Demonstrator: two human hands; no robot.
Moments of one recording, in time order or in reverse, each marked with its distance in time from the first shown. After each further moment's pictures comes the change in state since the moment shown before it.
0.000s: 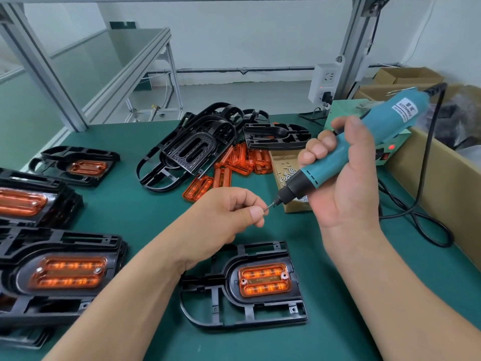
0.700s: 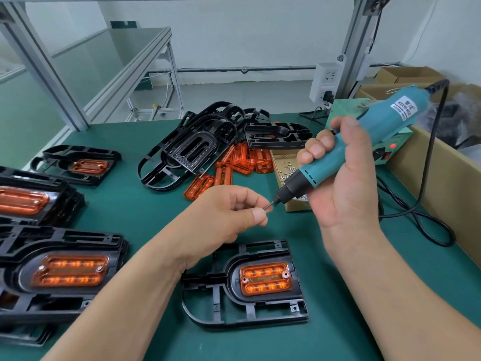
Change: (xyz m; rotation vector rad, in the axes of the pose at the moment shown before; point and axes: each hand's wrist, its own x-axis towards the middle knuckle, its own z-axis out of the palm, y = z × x) left_hand 0.002 -0.001 0.000 -0.060 -0.001 -0.034; right_hand -0.001 0.002 0.000 -0.031 -0.007 -0.008
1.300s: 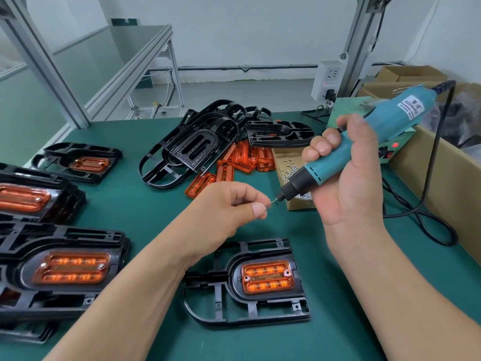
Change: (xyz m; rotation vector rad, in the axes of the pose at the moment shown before) left_hand 0.002 -0.003 -0.001 0.062 0.088 0.043; right_hand 0.002 -0.001 -0.001 0.020 0.036 -0.002
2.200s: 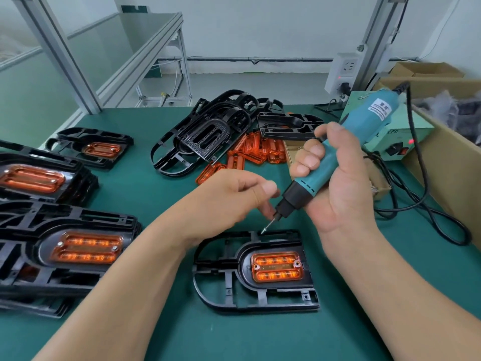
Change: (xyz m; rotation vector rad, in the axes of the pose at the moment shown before) left_hand -0.006 0.008 -0.014 0.122 -0.087 0.036; right_hand -0.019 0.021 0.010 -0.032 -0.020 0.204
